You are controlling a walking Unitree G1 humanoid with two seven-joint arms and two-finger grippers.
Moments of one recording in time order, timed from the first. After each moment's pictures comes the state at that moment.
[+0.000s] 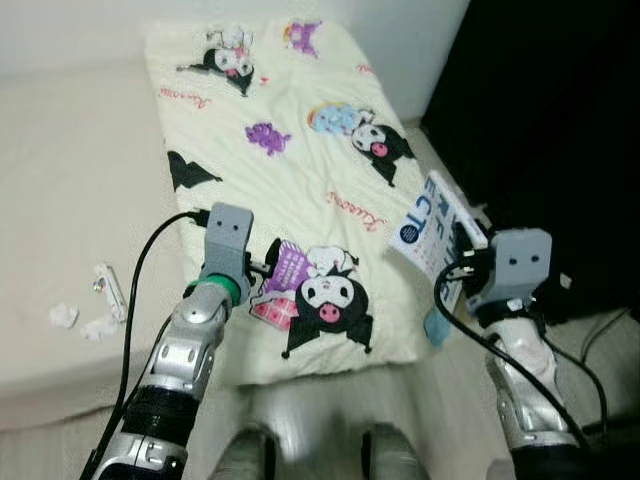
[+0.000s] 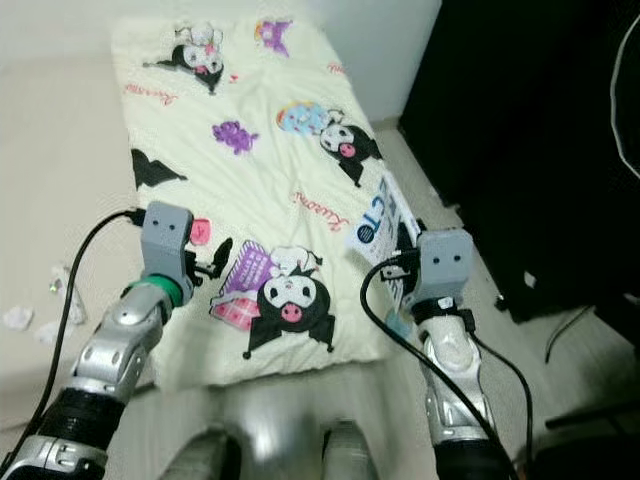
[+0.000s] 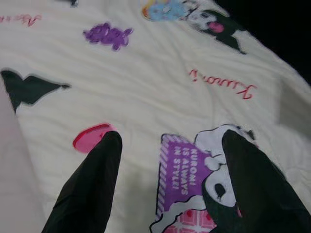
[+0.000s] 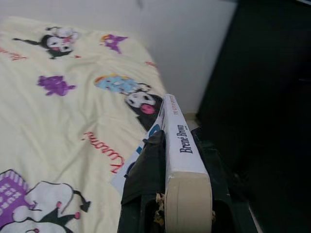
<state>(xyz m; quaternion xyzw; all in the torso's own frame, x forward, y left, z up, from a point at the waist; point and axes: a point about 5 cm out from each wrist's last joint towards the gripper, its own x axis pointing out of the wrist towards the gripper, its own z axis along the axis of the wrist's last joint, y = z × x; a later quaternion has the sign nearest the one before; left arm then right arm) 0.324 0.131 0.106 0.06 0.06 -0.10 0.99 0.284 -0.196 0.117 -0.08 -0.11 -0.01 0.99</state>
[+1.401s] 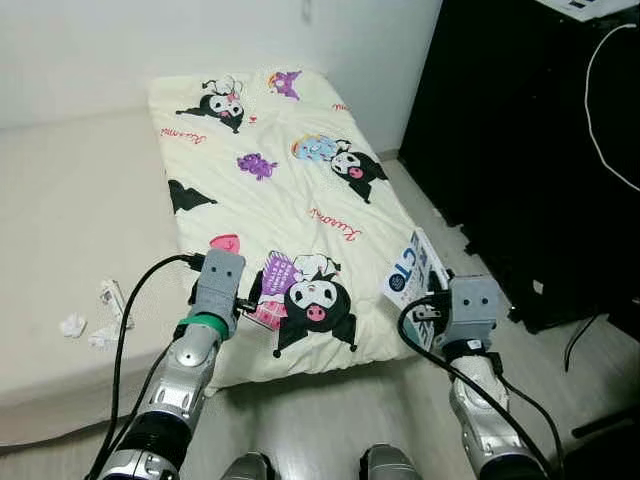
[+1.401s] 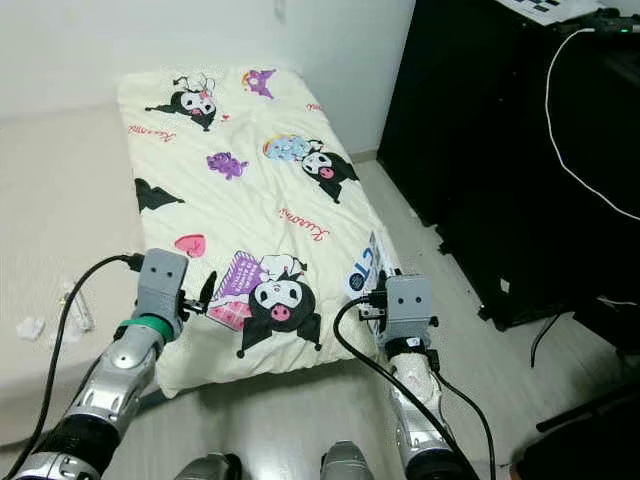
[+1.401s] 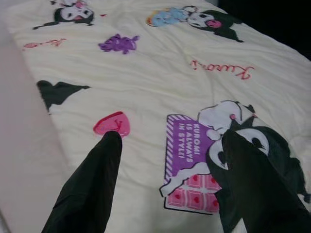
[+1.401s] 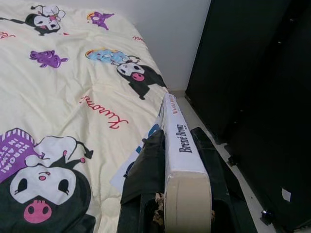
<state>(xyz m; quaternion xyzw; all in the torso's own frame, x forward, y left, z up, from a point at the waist) 0.307 0.151 0.055 0.11 0.07 -0.07 0.99 0.276 -0.177 0.053 -0.08 -0.04 -0.02 1.00</state>
